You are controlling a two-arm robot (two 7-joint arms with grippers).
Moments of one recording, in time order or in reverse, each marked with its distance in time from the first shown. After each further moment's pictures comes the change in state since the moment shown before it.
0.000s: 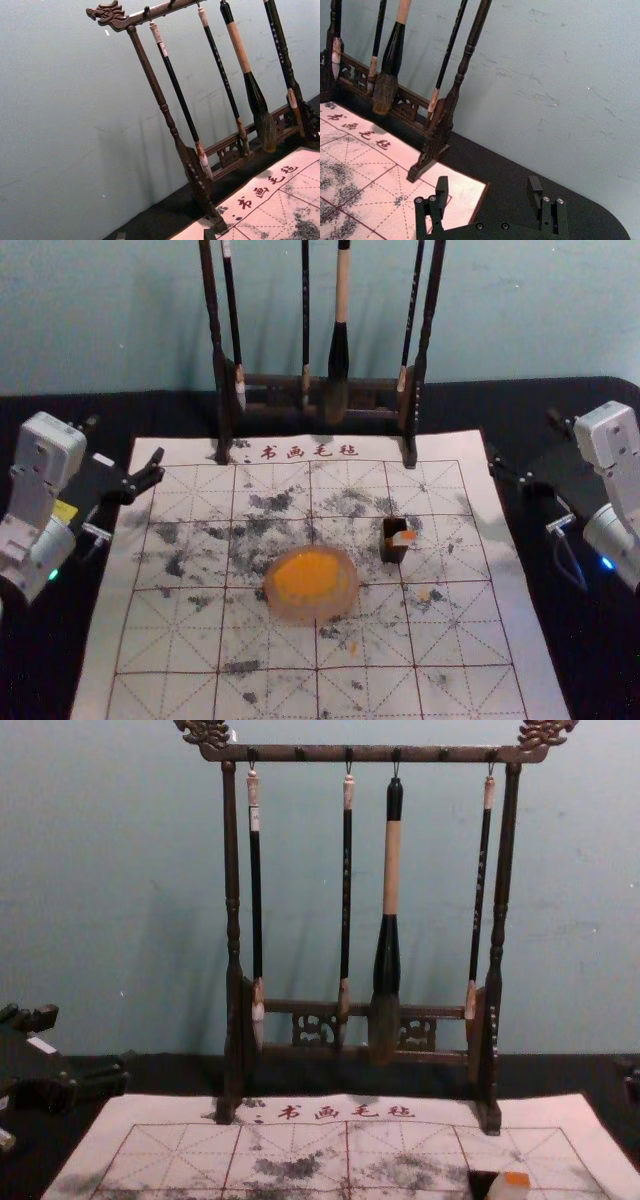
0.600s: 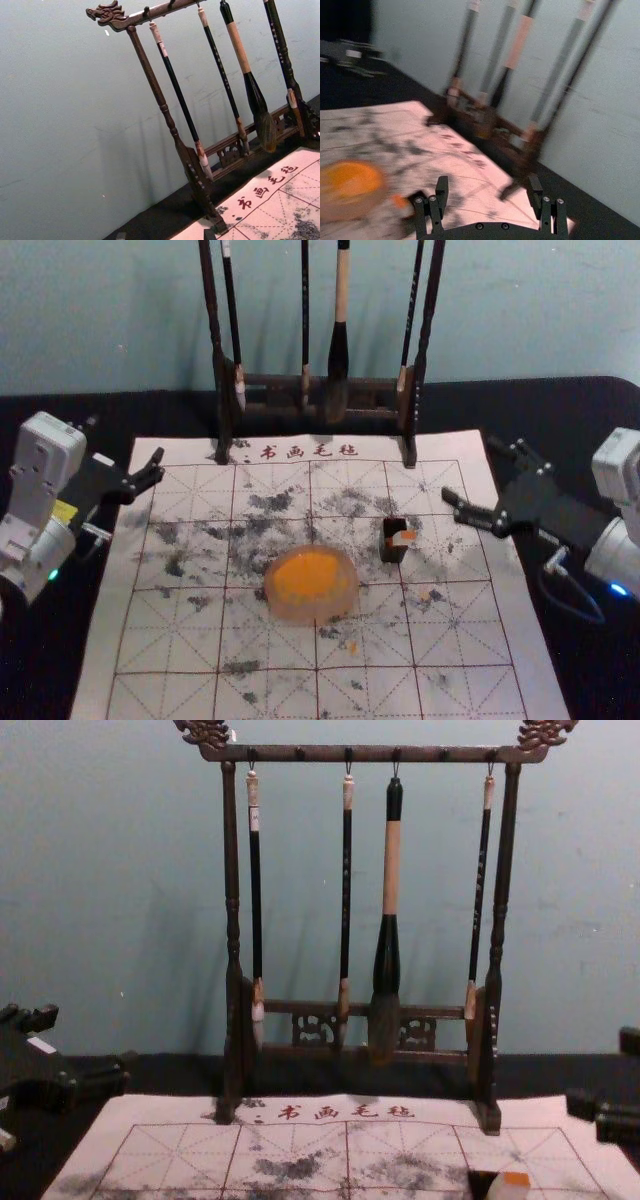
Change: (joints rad) left arm 0.000 0.000 0.000 0.000 0.000 0.000 0.000; right arm -0.024 0.067 0.004 -0.020 0.136 -0.154 0.407
